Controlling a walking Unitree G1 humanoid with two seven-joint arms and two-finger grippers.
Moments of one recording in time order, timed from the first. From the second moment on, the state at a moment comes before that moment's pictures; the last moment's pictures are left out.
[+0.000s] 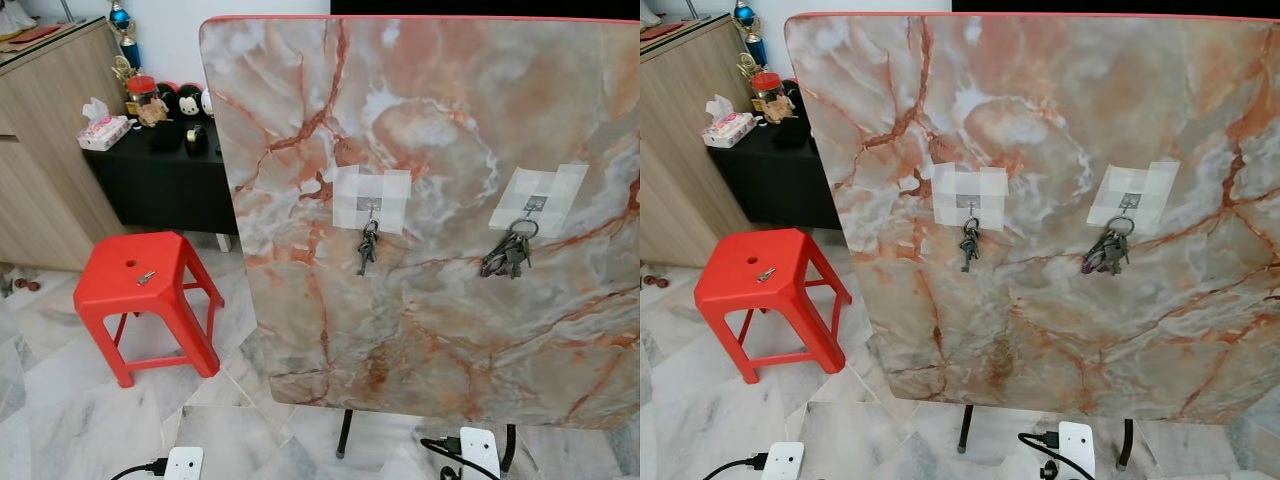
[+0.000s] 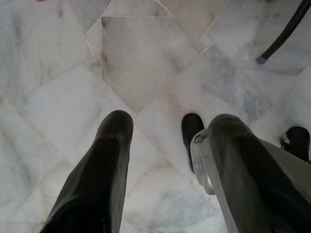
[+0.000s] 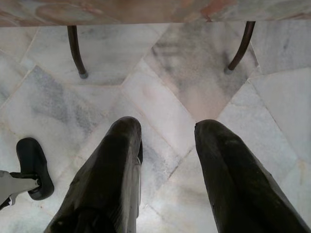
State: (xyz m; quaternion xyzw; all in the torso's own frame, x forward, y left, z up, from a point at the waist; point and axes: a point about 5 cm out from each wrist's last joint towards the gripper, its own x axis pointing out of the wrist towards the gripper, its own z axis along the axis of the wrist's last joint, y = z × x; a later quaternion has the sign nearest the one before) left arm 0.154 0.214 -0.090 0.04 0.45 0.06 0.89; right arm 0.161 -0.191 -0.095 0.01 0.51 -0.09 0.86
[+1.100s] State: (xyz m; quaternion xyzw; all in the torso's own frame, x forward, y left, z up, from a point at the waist) left arm 0.174 0.201 -0.085 0.04 0.44 0.05 0.90; right arm 0.156 -0.193 -0.096 0.00 0.51 -0.08 0.86
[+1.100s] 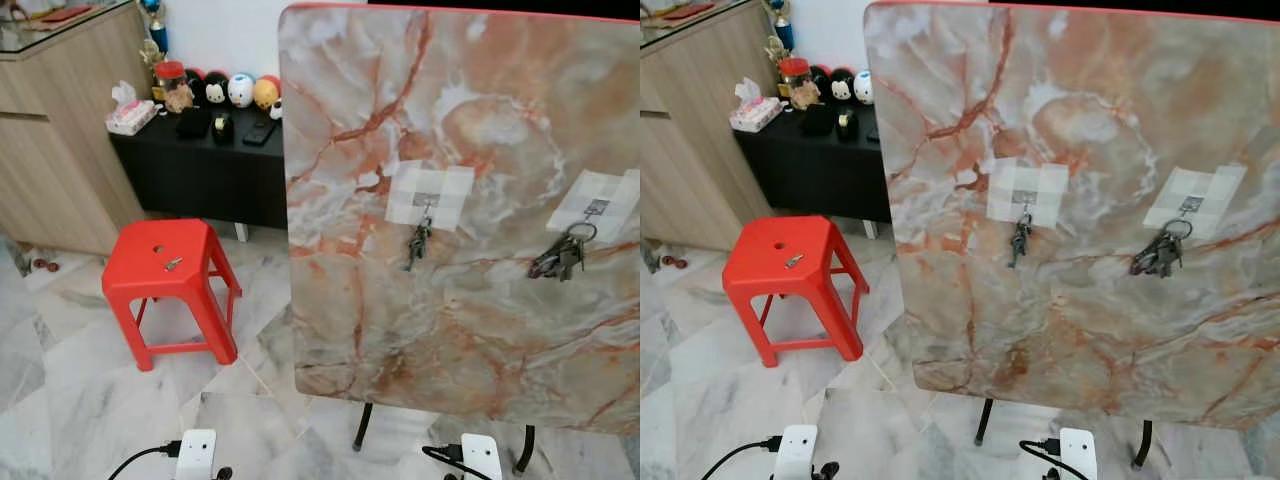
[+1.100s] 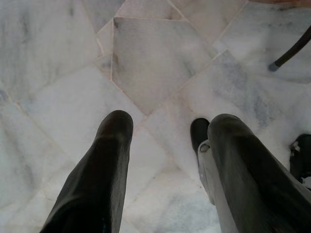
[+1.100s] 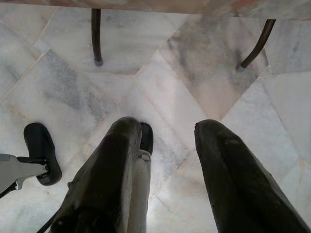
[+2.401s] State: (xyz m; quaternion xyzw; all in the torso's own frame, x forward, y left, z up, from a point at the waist) left arm 0.174 0.197 -0.085 0.03 0.43 0.05 0.90; right arm 0.151 -0.199 -0.097 -0.01 0.52 -0.08 0.85
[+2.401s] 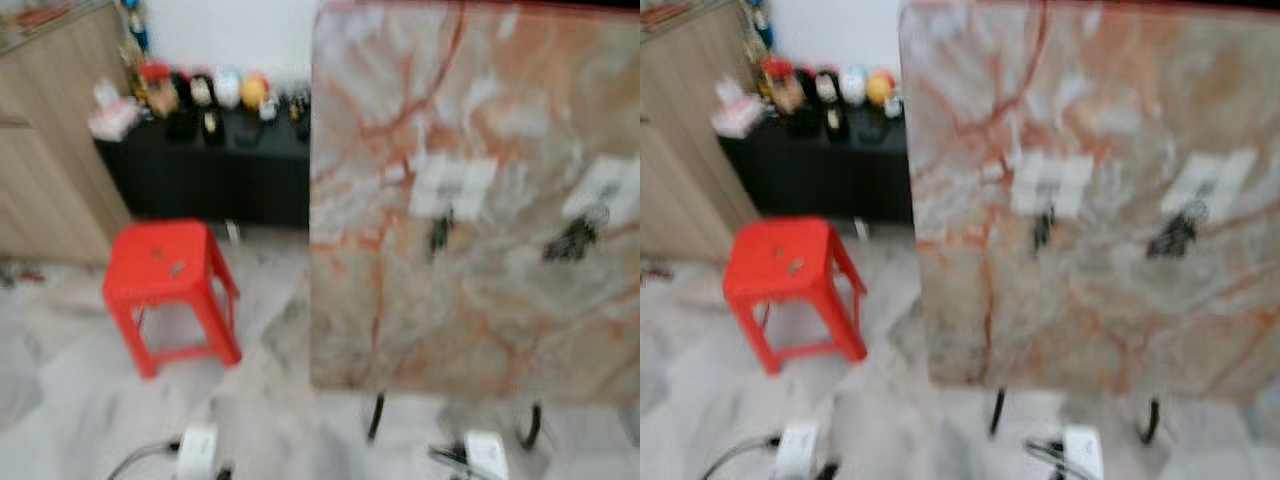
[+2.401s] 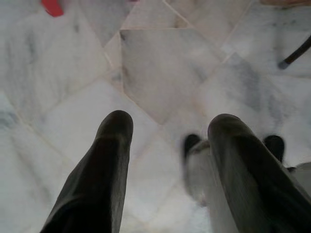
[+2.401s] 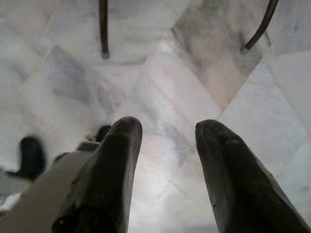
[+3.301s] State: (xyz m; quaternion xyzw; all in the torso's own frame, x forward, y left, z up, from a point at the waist) left arm 0.171 0.206 -0.085 0.04 0.44 0.05 0.90; right arm 0.151 -0.190 -0.099 -0.01 0.52 -0.07 0.85
